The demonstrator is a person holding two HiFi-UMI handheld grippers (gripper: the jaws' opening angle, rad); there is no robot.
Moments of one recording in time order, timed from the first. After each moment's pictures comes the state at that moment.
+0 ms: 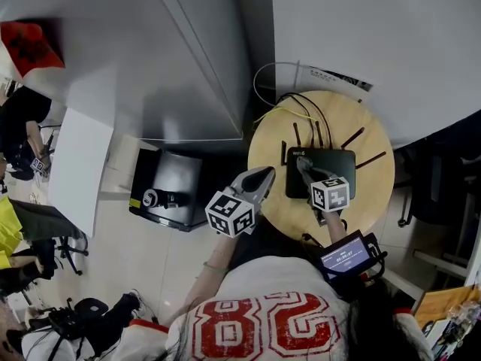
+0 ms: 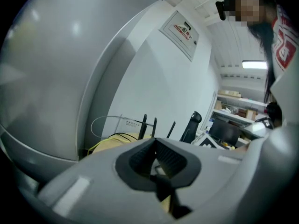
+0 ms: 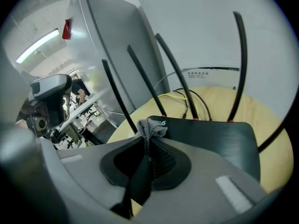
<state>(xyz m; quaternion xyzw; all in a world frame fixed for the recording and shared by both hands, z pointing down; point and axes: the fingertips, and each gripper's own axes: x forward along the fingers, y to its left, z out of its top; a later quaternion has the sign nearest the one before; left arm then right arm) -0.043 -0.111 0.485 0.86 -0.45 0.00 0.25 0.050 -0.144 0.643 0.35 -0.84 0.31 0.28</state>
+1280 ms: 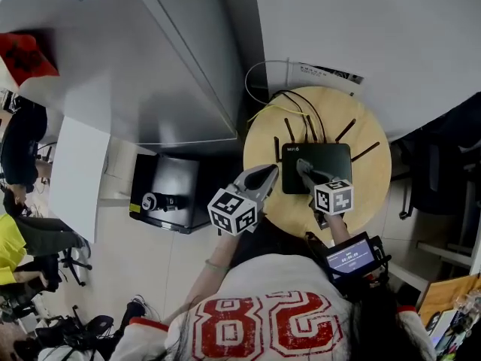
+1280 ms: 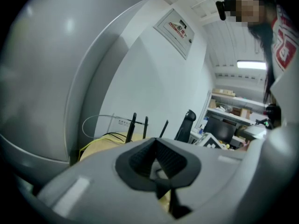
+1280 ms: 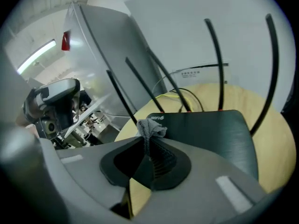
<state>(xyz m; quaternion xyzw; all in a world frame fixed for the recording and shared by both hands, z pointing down) -0.031 -0.124 0.492 0.87 -0.42 0.01 0.25 0.054 -0.135 0.642 0.35 -0.83 0.35 0.25</state>
